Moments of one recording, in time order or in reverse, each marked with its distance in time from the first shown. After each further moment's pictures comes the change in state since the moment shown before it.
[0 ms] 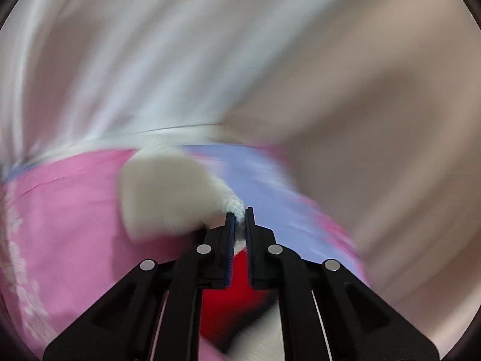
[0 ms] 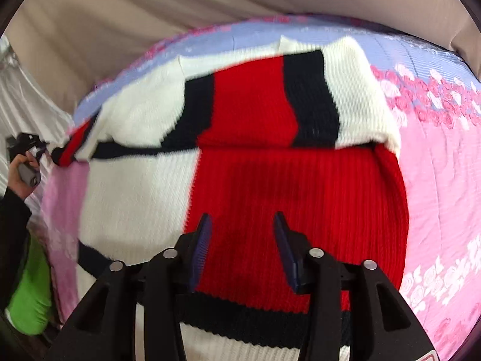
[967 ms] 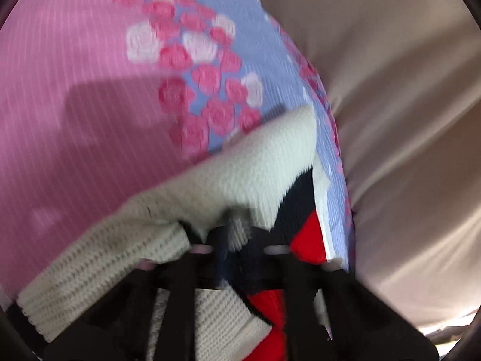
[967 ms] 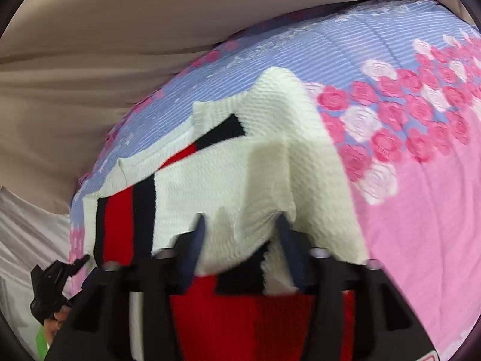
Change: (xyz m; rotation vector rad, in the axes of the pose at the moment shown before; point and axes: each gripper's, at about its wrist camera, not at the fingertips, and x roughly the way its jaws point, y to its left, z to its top) left arm 0.044 -0.050 -0.197 -0.266 0.408 -0.079; right arm 0.054 -0.097 0.104 0.279 -0.058 0.087
